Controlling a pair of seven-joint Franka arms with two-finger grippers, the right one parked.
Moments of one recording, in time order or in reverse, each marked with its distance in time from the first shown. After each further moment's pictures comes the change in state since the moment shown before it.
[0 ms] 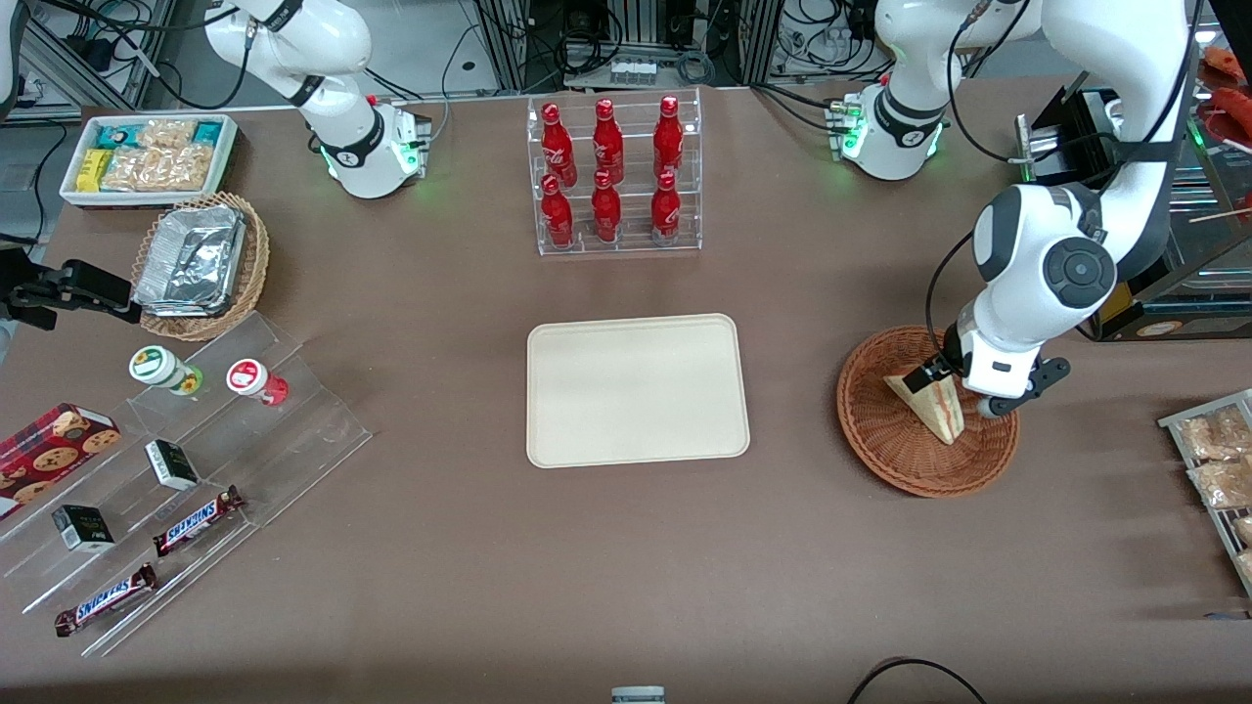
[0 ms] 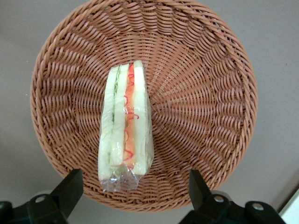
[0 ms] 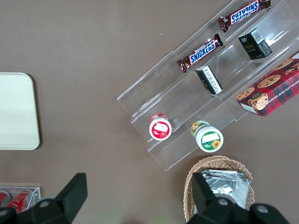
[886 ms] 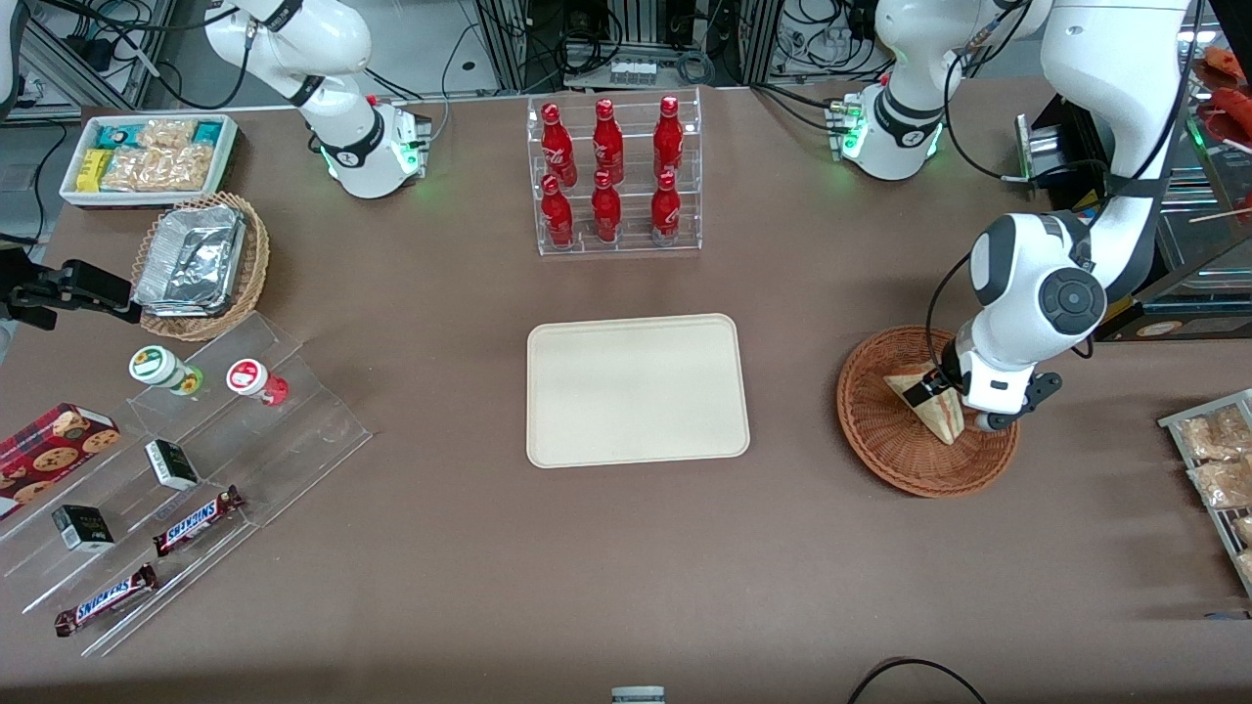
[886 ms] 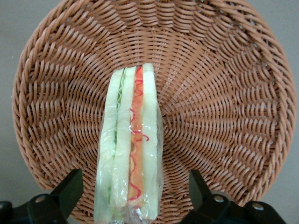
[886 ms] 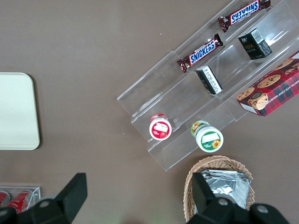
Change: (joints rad) arm 0.027 0.089 0.005 -0.008 0.000 0.072 -0.008
